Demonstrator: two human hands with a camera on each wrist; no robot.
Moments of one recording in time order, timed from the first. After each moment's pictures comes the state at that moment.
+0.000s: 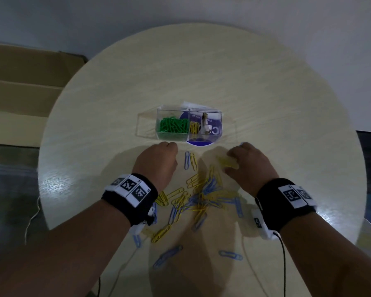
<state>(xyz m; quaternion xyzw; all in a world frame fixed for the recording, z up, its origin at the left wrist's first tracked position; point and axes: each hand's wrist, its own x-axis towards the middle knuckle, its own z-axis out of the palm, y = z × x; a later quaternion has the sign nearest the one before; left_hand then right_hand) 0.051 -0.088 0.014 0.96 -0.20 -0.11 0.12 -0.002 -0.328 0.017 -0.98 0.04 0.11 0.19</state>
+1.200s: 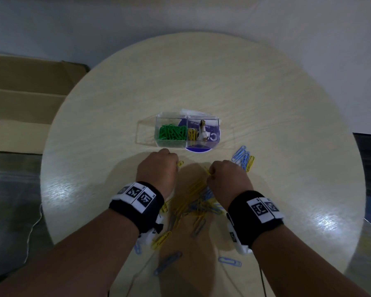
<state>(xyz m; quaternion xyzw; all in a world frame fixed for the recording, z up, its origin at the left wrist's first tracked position) 0.049 -0.096 0.011 0.97 -0.16 -0.12 0.10 -0.004 -0.278 0.011 -0.97 0.07 0.15 0.17</state>
